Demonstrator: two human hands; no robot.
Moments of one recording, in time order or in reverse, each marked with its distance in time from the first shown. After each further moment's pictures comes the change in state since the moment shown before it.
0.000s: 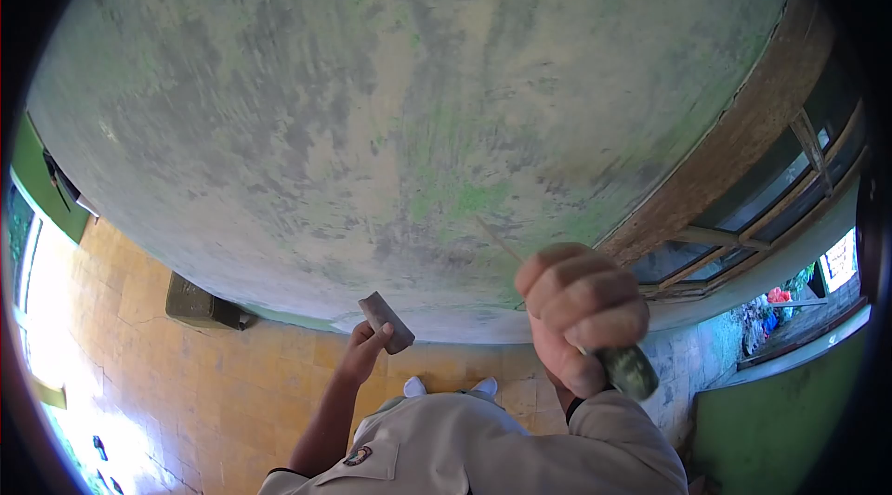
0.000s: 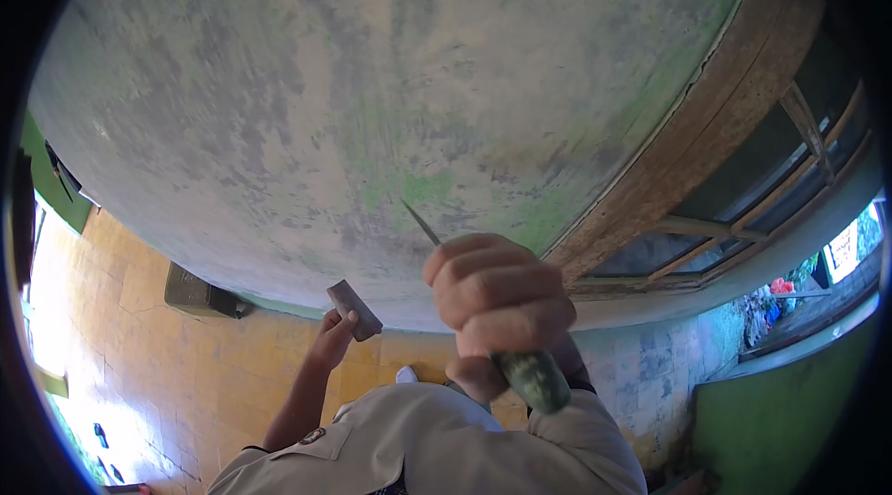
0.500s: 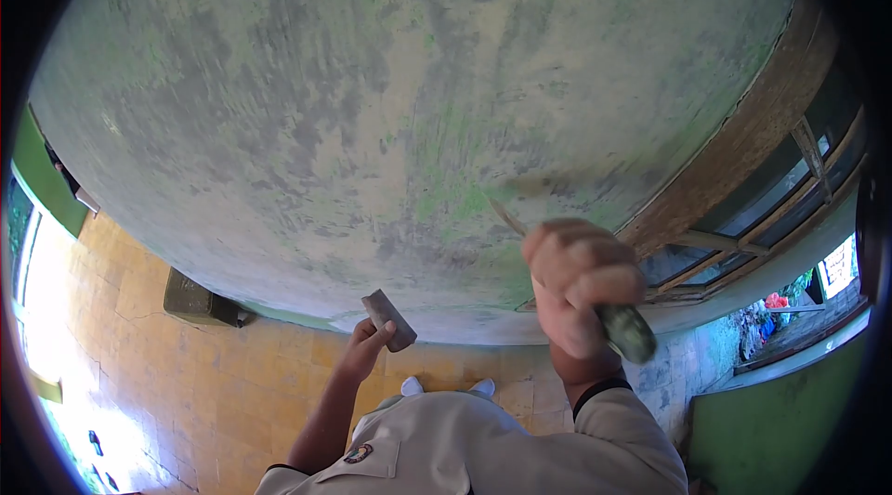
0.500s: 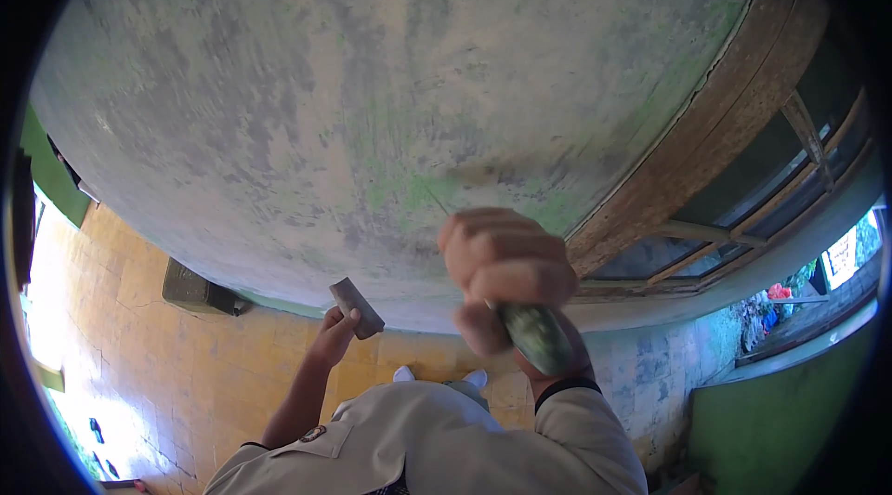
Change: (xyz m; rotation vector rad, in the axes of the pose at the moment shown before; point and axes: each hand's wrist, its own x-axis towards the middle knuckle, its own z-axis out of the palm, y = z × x) left_hand 0.005 -0.004 -0.007 0.002 -0.045 -0.006; right_hand -0.003 0.013 -0.013 -0.052 0.012 0.073
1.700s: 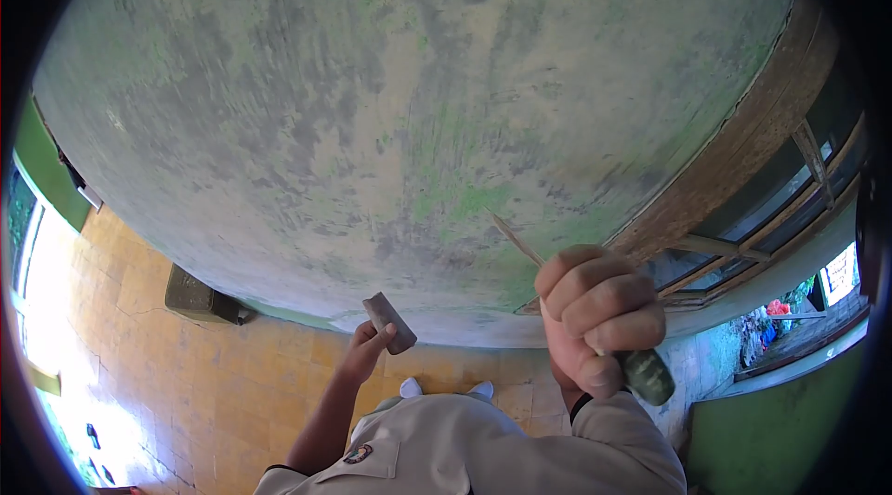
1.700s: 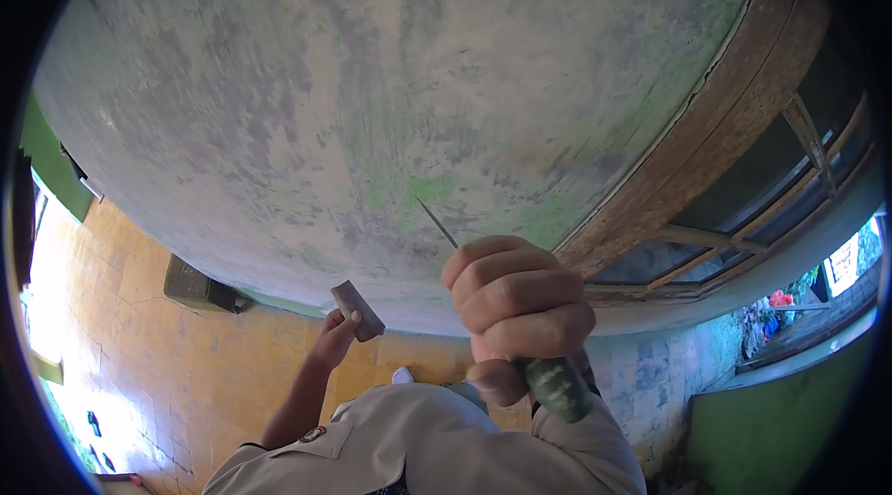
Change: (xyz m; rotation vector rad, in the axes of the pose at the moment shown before) left_hand -0.004 -0.004 0.009 0.024 0.068 -0.011; right_hand 0.006 -0.013 -0.001 0.046 -0.018 -0.048
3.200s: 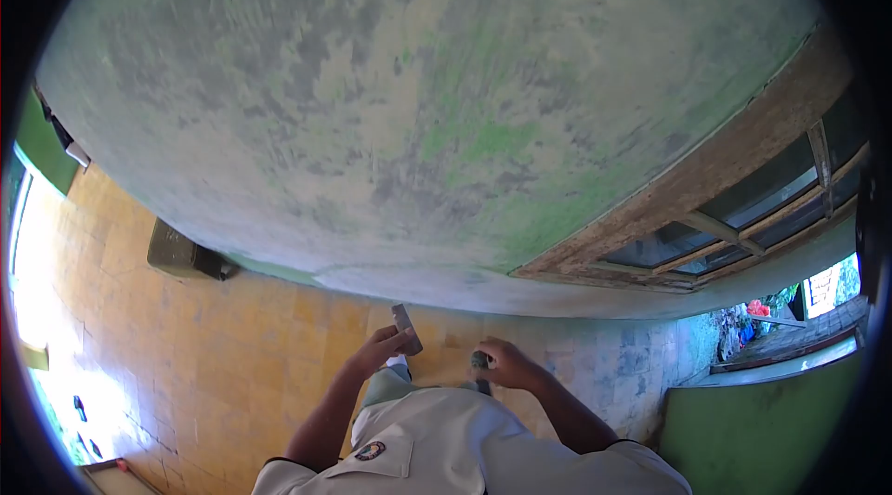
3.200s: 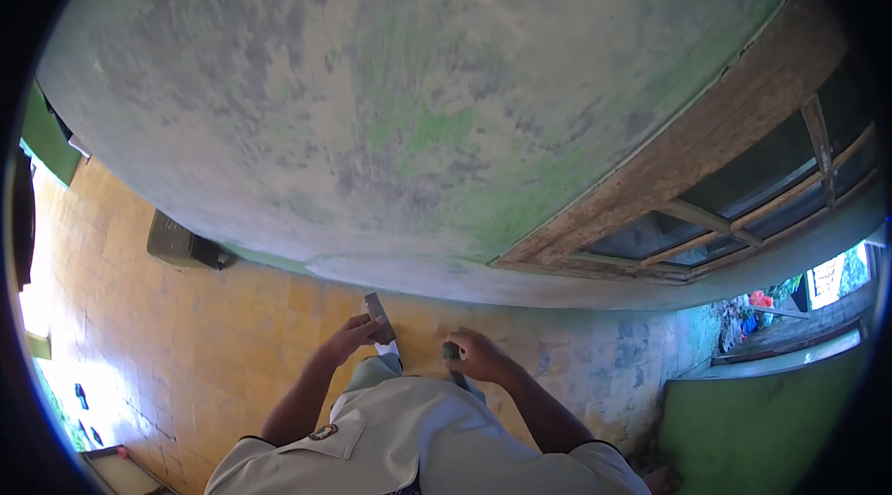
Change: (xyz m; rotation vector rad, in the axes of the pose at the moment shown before) left_hand -0.038 -0.097 0.000 0.154 -0.113 -0.467; right_hand -0.306 -0.083 0.002 -0.387 -0.621 1.402
